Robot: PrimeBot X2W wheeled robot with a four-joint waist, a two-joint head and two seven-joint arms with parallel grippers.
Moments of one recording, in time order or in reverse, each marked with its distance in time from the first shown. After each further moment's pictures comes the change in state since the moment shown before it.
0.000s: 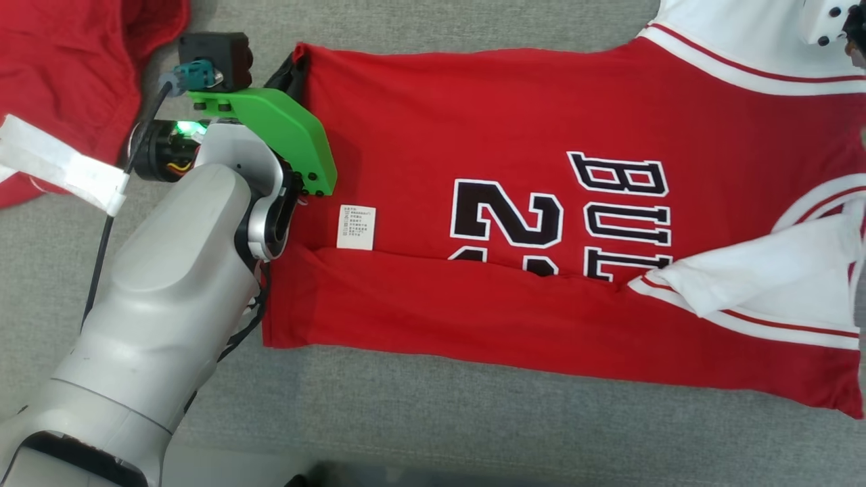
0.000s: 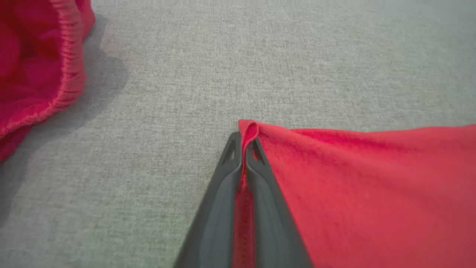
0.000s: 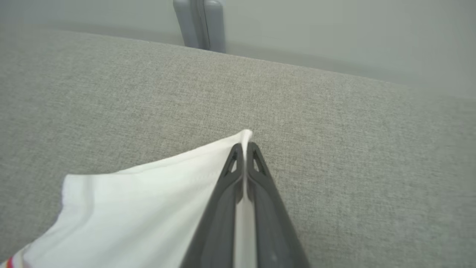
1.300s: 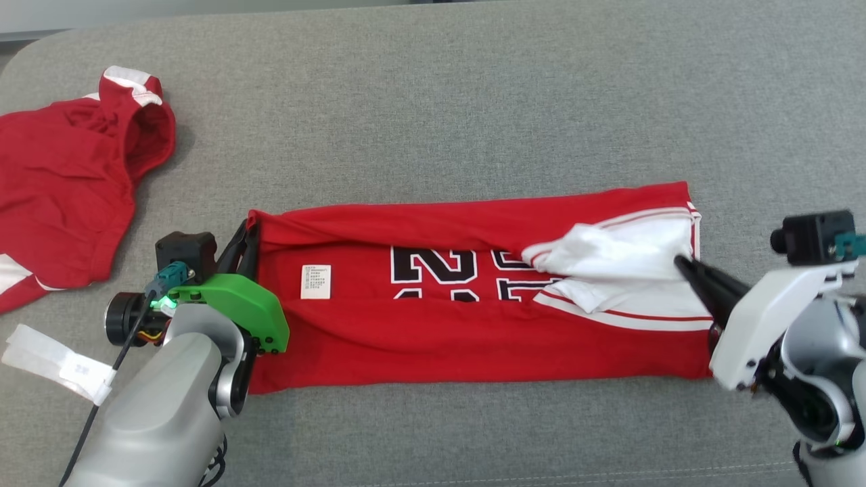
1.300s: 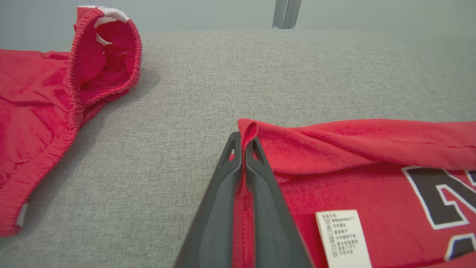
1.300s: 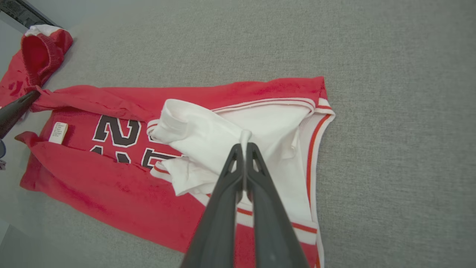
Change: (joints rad) left arm 0.338 0.091 -0.009 0.071 0.043 -0.051 -0.289; right arm 0.953 0.075 -0.050 -0.792 0.358 -0.001 0.143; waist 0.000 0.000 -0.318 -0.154
